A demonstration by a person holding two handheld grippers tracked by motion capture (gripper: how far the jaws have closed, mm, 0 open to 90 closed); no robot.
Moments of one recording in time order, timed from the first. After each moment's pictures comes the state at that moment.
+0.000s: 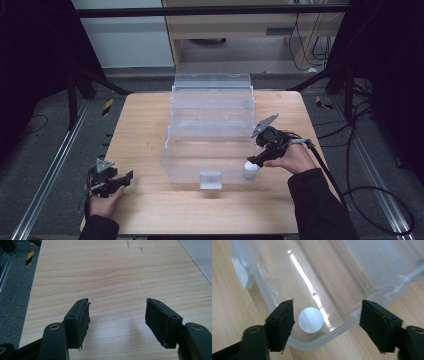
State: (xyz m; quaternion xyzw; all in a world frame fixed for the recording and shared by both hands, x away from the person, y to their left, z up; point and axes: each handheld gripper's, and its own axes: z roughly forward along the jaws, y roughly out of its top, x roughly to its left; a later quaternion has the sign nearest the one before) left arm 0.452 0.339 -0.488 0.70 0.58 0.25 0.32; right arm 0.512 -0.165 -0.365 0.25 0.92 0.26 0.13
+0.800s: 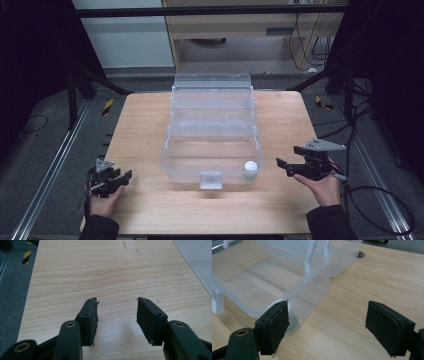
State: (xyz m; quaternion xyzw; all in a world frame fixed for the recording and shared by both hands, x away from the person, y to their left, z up) left arm 0.450 0.337 -0.485 0.70 0.58 0.24 0.33; right arm 0.456 -0.269 -0.416 0.44 0.76 0.44 0.20
